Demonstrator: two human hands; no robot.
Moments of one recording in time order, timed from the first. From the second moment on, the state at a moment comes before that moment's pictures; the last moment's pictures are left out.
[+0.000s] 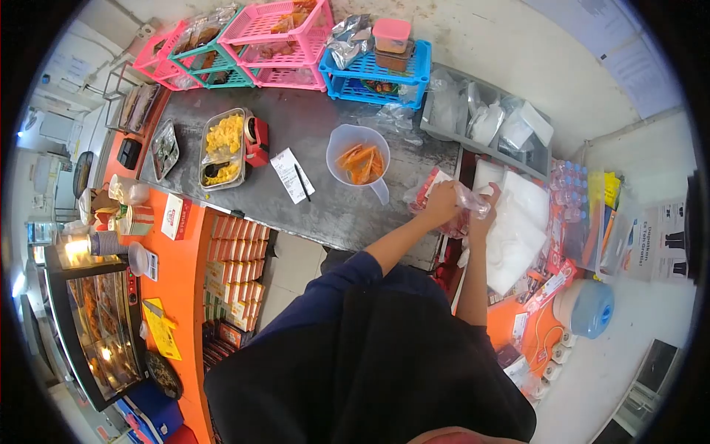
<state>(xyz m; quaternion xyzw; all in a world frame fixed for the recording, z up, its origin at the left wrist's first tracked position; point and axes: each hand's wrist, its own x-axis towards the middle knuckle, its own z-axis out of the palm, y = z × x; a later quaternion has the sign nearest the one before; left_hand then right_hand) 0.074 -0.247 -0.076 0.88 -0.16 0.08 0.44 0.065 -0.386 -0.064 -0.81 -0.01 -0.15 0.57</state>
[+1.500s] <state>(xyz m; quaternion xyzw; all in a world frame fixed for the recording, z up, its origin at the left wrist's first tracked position) -0.147 0.355 -0.031 0.49 0.38 0.30 0.72 0.095 0.218 -0.115 -0.64 0.08 0.44 0.63</state>
